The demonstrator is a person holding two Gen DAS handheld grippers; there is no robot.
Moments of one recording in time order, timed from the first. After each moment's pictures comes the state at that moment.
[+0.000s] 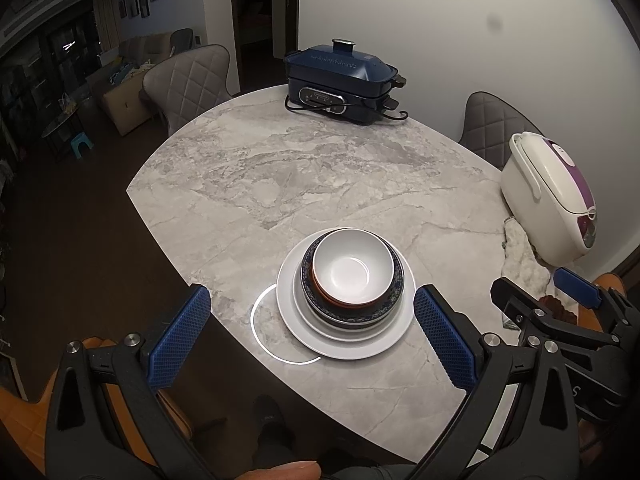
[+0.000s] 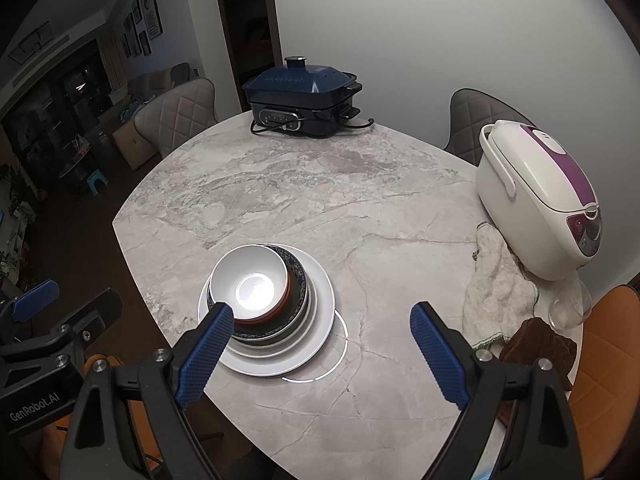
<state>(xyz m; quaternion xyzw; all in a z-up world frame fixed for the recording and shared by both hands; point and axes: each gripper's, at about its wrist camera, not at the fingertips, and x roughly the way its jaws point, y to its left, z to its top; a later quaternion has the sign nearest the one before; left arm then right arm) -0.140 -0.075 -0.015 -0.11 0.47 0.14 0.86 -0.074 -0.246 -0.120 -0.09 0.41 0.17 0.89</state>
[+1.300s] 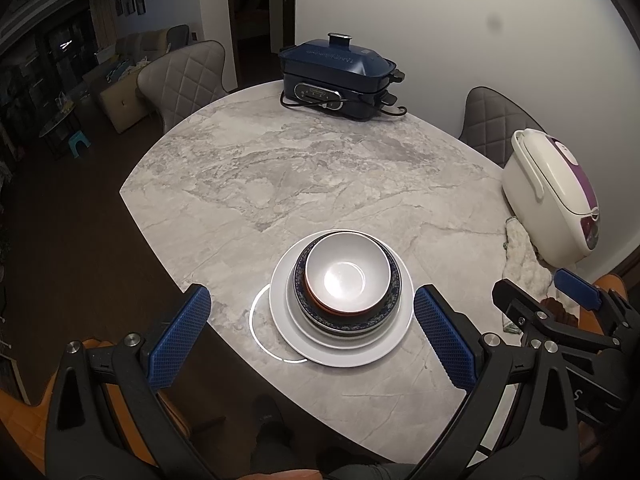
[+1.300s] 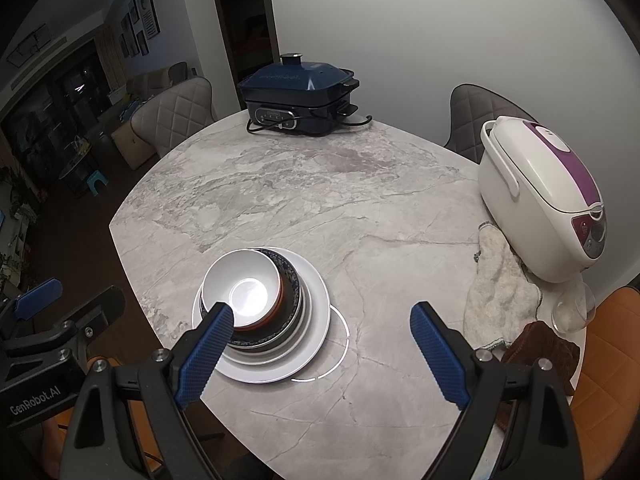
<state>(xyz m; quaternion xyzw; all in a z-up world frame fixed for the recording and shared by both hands) -0.116 -0.066 -0.032 -0.11 0.48 0.13 0.86 -0.067 -0.249 -0.121 -0.09 0.42 0.17 0.89</state>
